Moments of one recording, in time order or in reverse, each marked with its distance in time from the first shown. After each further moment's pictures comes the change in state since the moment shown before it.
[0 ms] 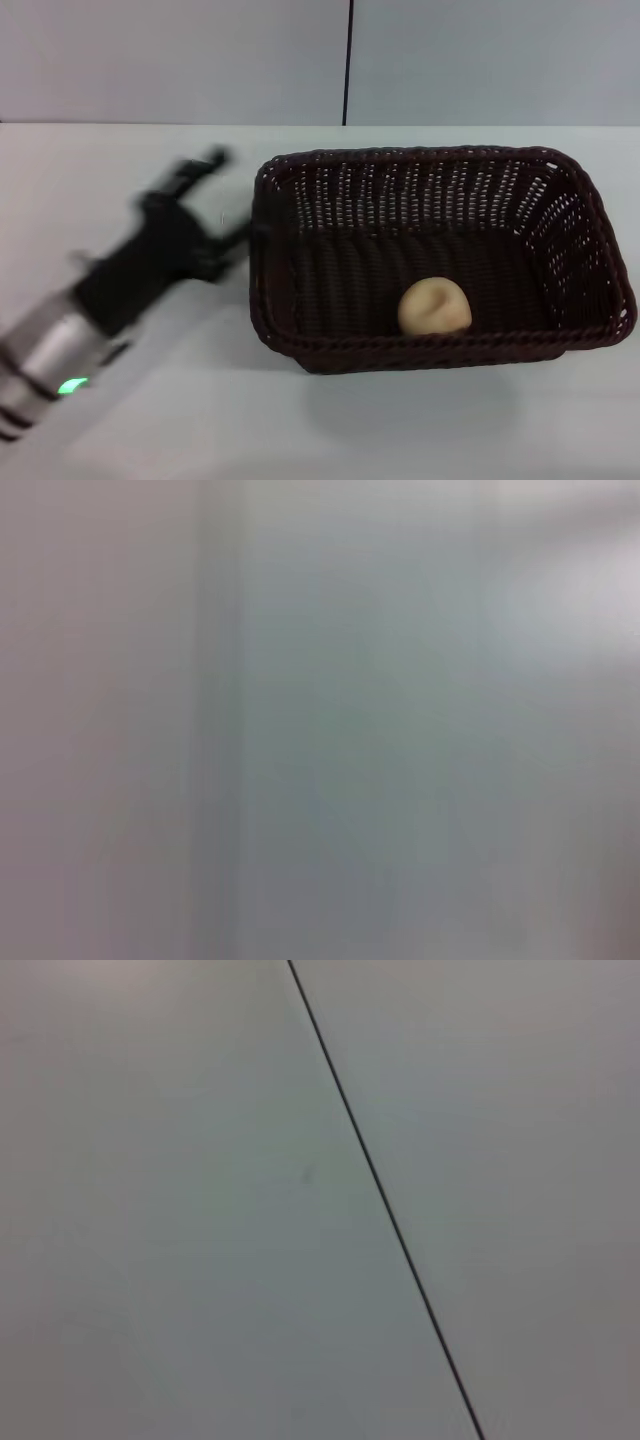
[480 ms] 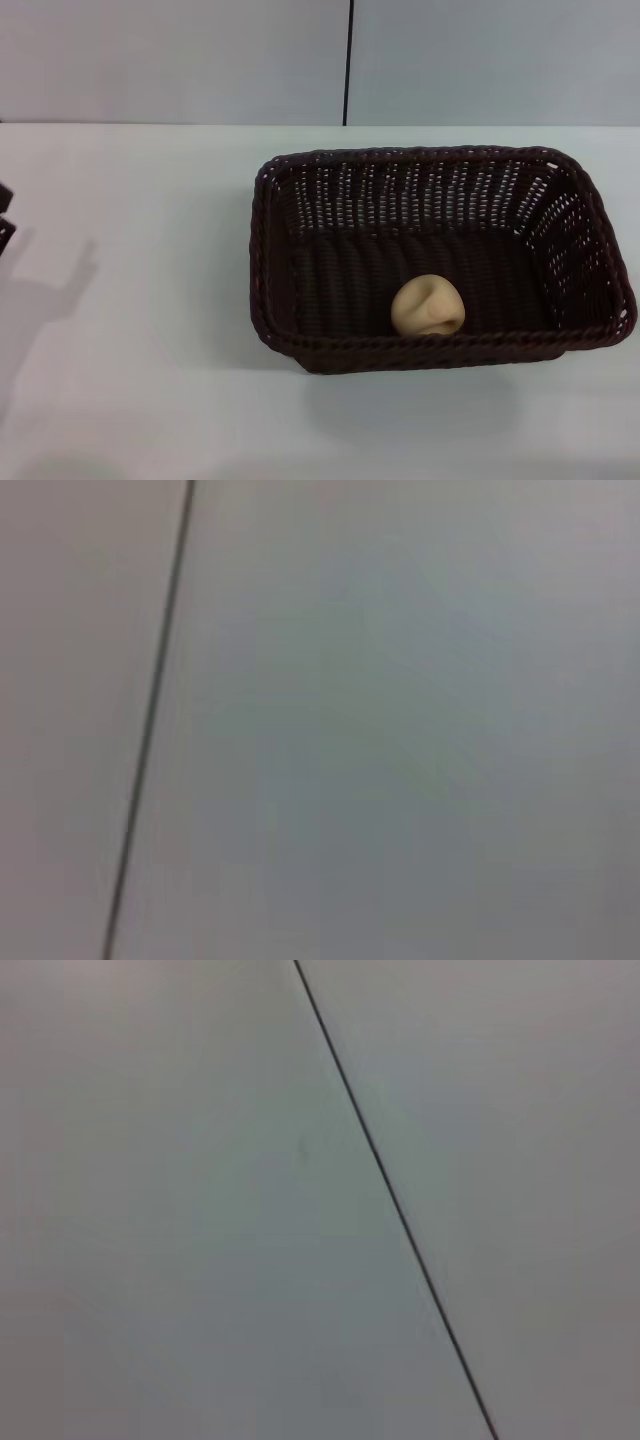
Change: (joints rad) left arm 0.237 0.001 -0.382 0.087 0.000 0.086 -0.009; right arm 0.051 0.002 0.020 0.159 -0.005 -0.003 -0.164
